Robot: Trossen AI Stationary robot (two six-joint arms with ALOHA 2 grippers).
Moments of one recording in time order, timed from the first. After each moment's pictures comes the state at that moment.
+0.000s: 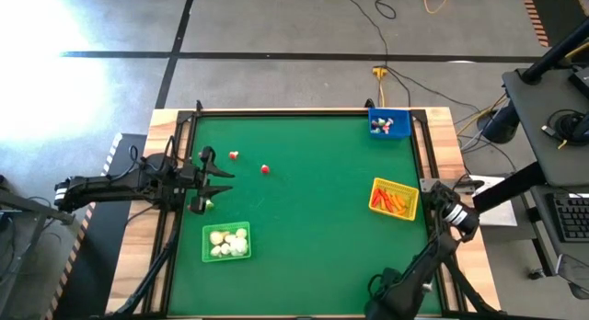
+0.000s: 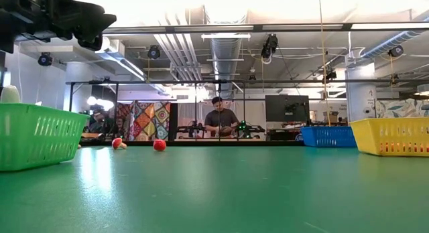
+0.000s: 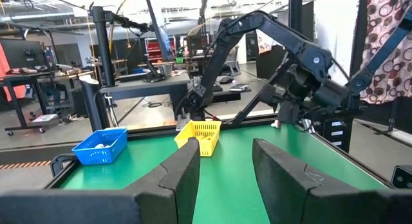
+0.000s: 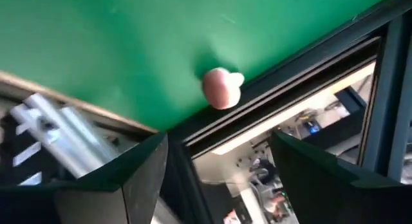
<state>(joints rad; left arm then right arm) 0.12 0.27 0.18 0.17 0.22 0.07 0.89 2.13 1.53 -1.46 -0.64 1.31</state>
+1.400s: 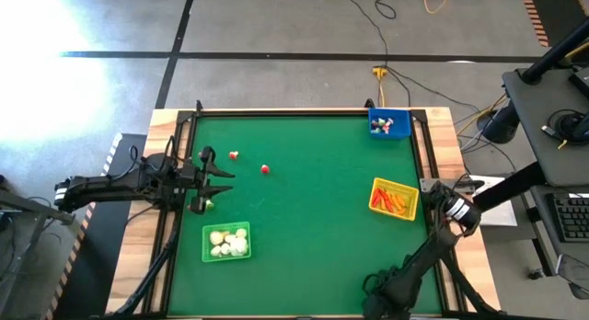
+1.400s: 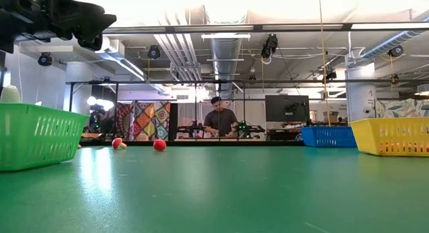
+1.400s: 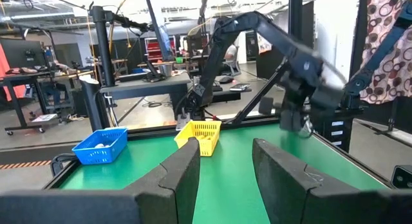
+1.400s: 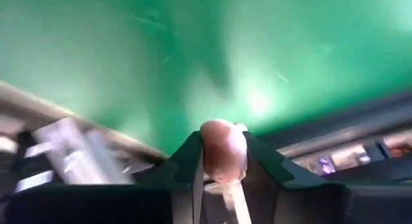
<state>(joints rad) 0.12 0.27 0.18 0.17 0.22 0.07 0.86 2.09 1.39 -1.22 -0.62 1.23</state>
